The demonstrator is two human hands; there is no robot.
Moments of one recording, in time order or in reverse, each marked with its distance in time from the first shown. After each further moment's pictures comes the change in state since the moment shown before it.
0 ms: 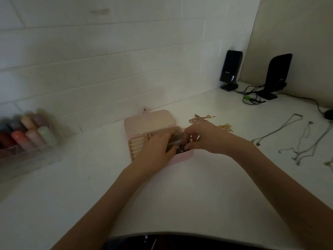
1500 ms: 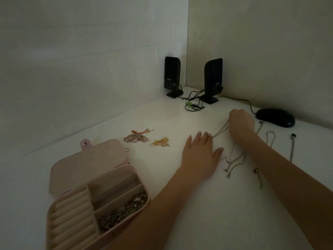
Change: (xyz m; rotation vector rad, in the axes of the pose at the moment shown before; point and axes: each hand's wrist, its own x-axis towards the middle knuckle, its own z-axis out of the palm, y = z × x) left_hand 0.130 0.194 0.168 0.170 -0.221 0.233; right_hand -0.082 0.244 -0.103 -0.548 0.424 0.940
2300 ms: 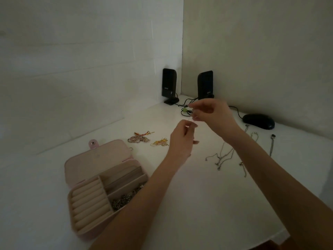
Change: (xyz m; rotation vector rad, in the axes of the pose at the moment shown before) left_hand -0.035 0.000 -0.060 -1.043 0.403 -0.132; right_hand -0.098 -0.050 -0.102 1.216 0.020 -0.339
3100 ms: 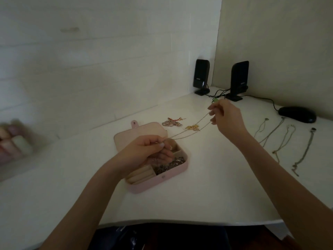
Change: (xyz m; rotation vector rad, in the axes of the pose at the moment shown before) left_hand -0.117 0.020 -0.179 -0.136 -0.242 -0.346; right_hand -0.029 0.006 0.064 -0.179 0.057 0.040
